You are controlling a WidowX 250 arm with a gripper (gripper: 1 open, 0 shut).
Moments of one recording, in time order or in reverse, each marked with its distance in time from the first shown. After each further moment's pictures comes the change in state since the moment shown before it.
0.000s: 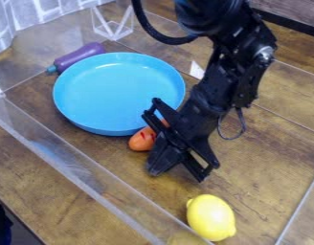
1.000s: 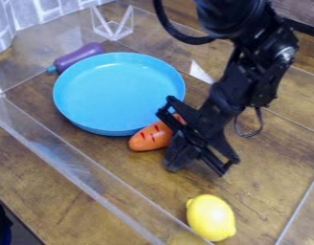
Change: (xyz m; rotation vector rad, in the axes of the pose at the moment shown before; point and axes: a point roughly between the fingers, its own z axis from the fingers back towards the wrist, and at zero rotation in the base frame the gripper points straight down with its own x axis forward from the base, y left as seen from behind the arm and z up) arm 0.015 -0.008 0.004 0.038 -0.046 0.150
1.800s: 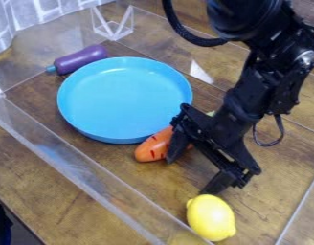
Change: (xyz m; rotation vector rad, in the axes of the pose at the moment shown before) arm 0.000 -0.014 0.009 -0.026 -0.050 -0.005
